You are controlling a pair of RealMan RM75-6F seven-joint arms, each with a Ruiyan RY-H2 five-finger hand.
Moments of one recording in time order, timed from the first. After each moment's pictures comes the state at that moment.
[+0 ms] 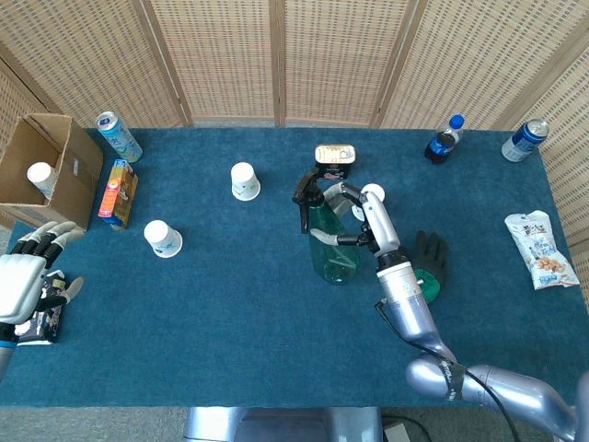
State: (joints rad) left arm -0.25 -0.97 -0.09 -1.76 1.45 1.36 0.00; right arm 0.71 -1.56 0.45 -1.60 -1.15 1.14 0.45
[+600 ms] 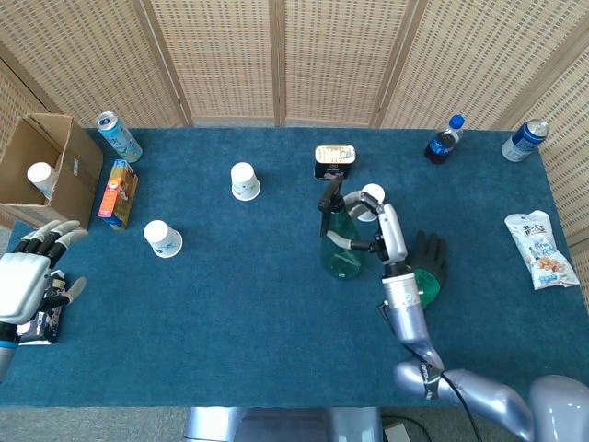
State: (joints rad) left arm -0.25 -0.95 -0.09 -1.81 1.46 1.35 0.04; right arm 0.67 -1.77 0.39 -1.26 -1.30 1.31 0.66
